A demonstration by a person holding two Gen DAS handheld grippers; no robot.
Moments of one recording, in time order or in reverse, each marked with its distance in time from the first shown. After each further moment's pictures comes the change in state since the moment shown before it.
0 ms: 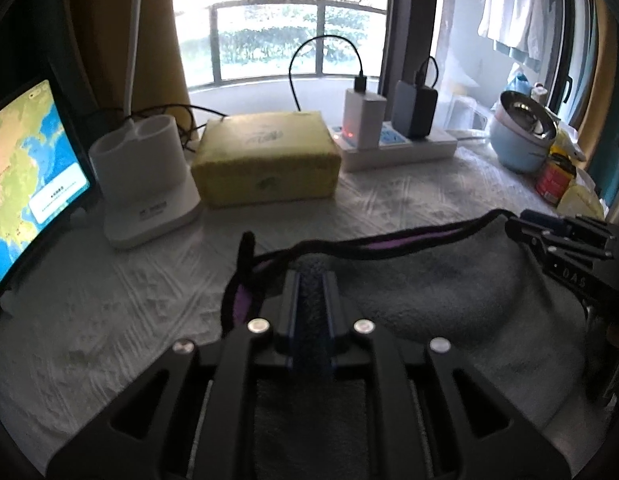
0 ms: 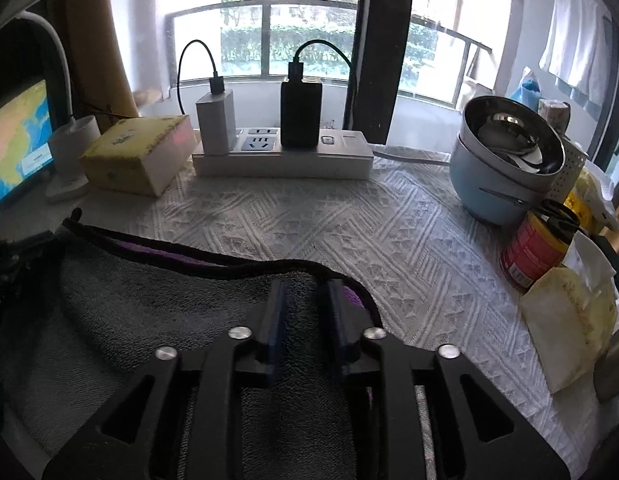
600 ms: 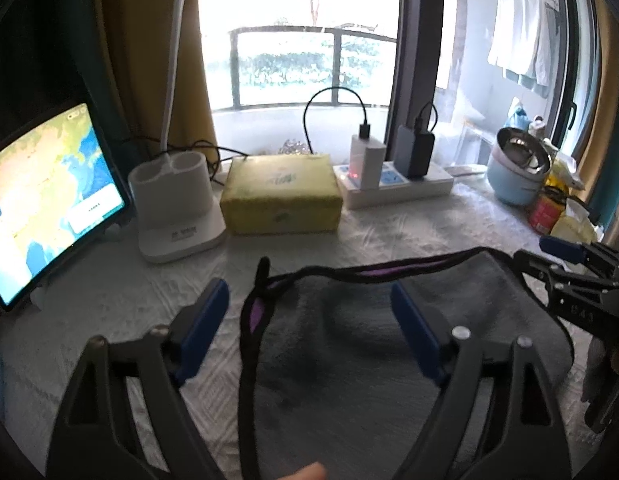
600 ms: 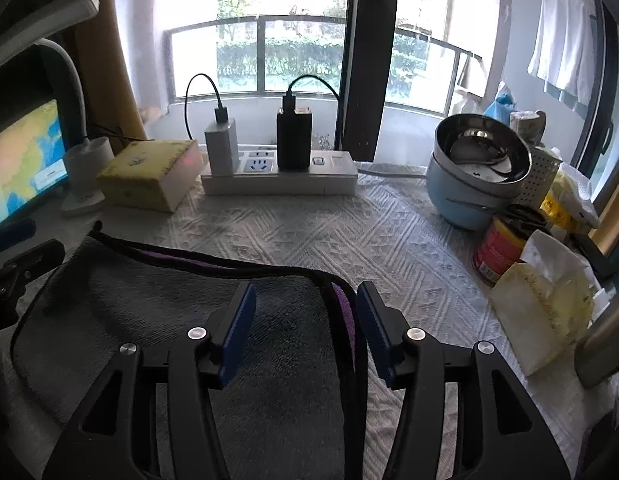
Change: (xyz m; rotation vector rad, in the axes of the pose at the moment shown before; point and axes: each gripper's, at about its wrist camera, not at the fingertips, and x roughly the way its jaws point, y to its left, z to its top) left arm -0.047 -0.005 0.005 -0.046 -0.110 0.051; right arm -0.043 -0.002 -0.002 0.015 -0.055 -0.006
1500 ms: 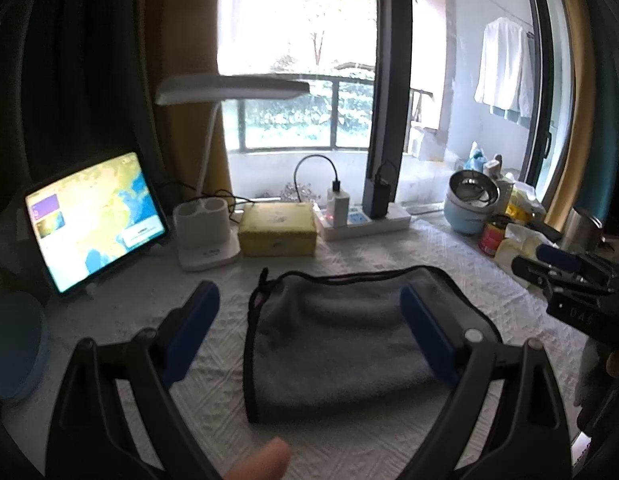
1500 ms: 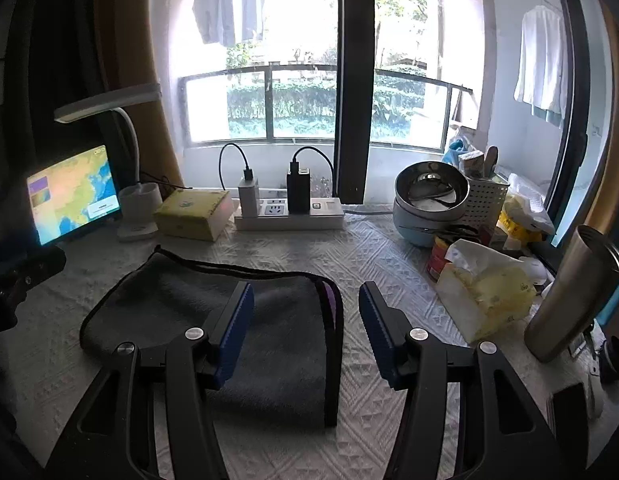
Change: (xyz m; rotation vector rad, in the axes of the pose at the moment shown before) left arm -0.138 -0.021 -0.021 -0.010 -0.166 0.009; right arm -0.125 -0.013 -0.025 0.024 -0.168 0.041
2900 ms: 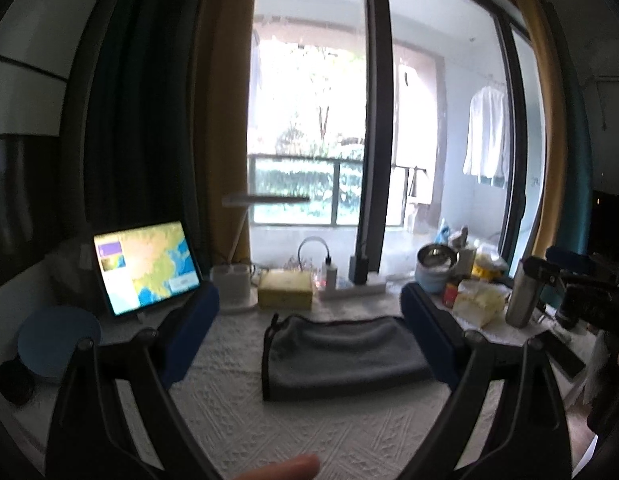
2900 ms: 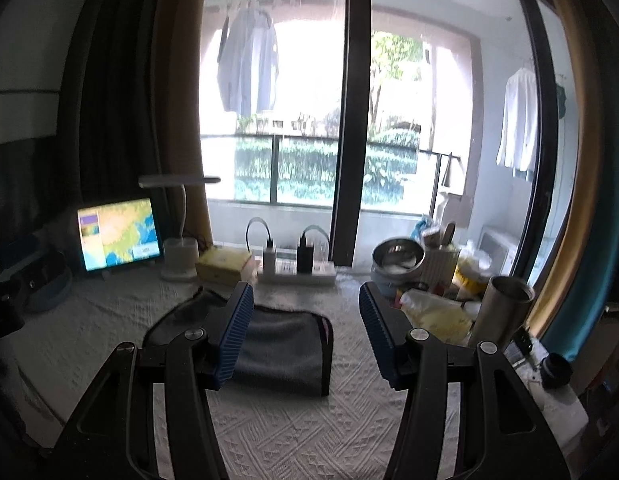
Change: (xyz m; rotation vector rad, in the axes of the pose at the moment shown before) left arm -0.170 -0.001 -0.021 -0.025 -0.315 -0.004; right arm -0.174 0.021 -0.009 -0.055 -0.257 -0.022
